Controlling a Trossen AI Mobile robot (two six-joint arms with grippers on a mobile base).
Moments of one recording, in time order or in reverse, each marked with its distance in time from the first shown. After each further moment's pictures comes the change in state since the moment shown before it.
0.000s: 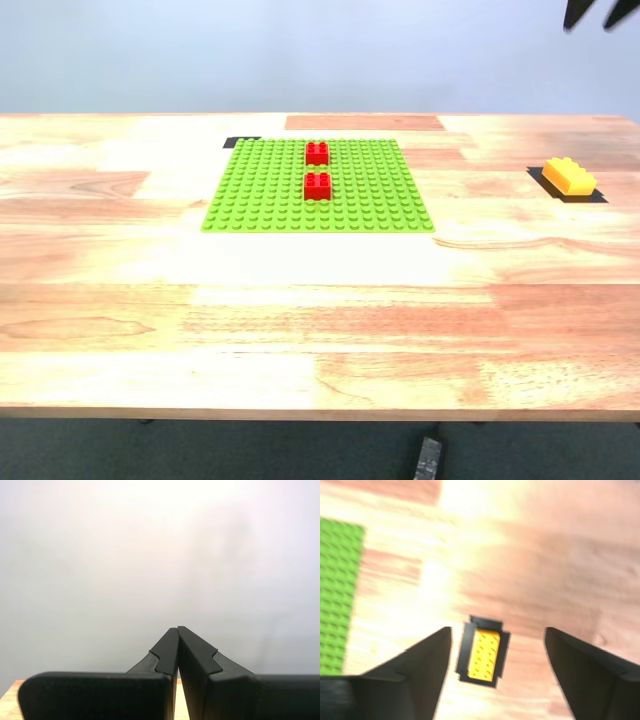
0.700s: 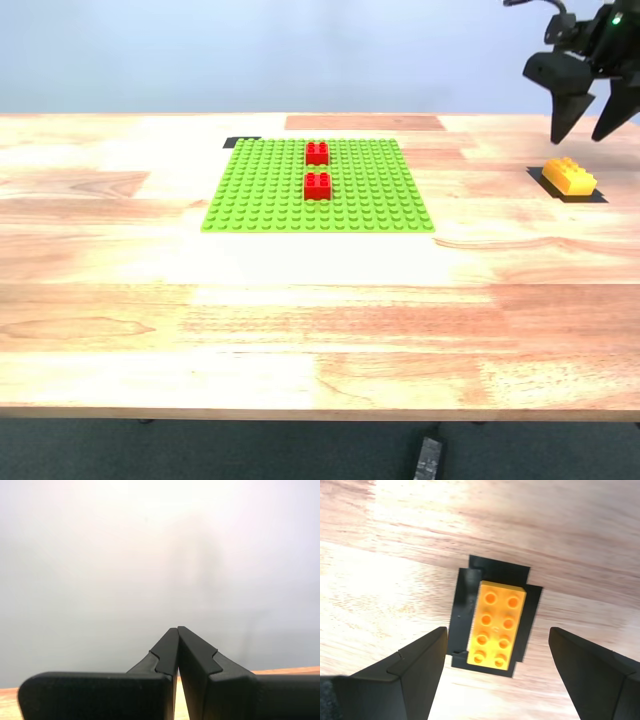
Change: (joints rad) arm 0 0.000 0.000 0.000 -0.001 0.078 0.000; arm 1 0.004 -0.027 -0.462 0.280 0.018 0.005
